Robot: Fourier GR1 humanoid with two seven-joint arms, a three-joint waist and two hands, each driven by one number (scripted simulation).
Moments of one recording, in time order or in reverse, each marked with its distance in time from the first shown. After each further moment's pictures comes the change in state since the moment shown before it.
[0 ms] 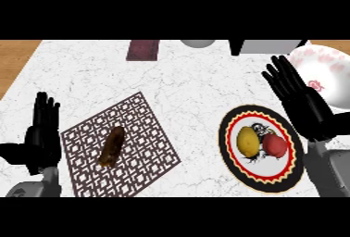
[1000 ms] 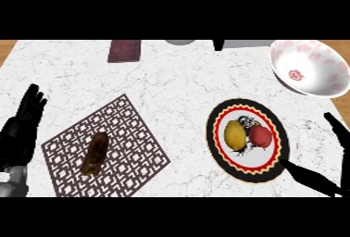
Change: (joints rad) left arm 0.001 0.218 -0.033 -0.066 -0.049 -0.130 0.206; right arm 0.483 -0.176 0.098 -0.348 0.898 -0.631 0.383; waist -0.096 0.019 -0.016
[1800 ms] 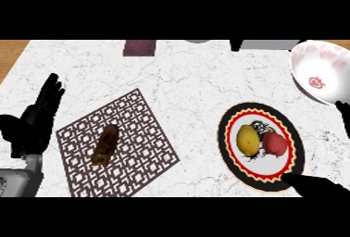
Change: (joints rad) left arm -0.089 -0.045 -0.043 -0.008 -0.045 -0.030 0.059; right arm -0.176 -0.017 0.055 -0.361 0.243 0.465 0.685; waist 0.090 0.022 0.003
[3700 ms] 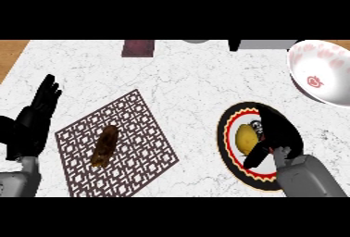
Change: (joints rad) left arm 0.021 -0.054 0.078 -0.033 -0.061 -0.069 0.037; right arm -0.315 0.193 0.135 0.675 -0.137 0.297 -0.026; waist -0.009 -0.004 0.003
